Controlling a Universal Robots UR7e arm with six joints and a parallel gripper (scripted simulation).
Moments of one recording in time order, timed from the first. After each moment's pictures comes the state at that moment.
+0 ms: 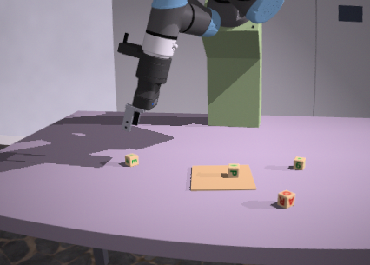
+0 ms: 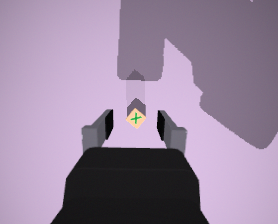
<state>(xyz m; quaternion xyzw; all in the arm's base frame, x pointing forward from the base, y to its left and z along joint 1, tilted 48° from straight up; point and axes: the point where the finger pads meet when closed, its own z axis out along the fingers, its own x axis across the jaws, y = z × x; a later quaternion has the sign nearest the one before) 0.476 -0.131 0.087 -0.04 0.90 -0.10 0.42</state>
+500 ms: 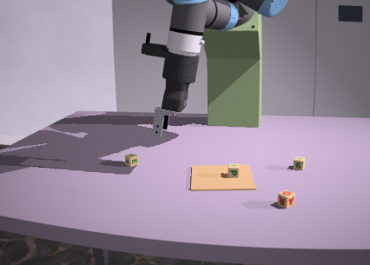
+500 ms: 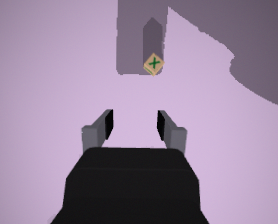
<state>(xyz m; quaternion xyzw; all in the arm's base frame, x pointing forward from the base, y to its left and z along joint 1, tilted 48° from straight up) 0.479 -0.046 0.103 -0.06 0.91 -0.07 0.41</state>
